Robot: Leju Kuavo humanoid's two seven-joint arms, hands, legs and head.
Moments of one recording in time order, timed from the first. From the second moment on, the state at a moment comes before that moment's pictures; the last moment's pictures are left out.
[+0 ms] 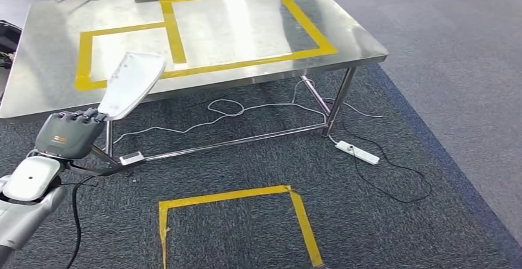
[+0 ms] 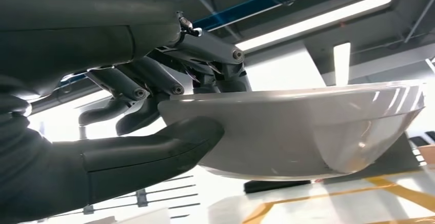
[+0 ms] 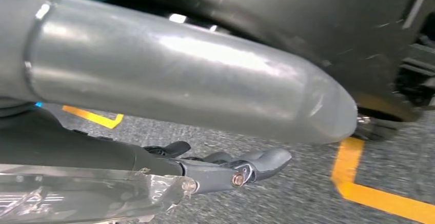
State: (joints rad) left arm -0.39 0.36 -0.32 -1.06 -1.39 0.53 -0.05; right arm -0.10 0.07 1.31 -0.14 -1.03 -0.22 -0.04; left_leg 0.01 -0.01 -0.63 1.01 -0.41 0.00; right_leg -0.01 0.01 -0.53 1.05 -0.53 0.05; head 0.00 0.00
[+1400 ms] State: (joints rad) left arm -0.36 0.34 -0.29 -1.03 -1.38 0.54 -0.03; right arm -0.10 0.06 1.33 -0.13 -1.04 -0.22 -0.04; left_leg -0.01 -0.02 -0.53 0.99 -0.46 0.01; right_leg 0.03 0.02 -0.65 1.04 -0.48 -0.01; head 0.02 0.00
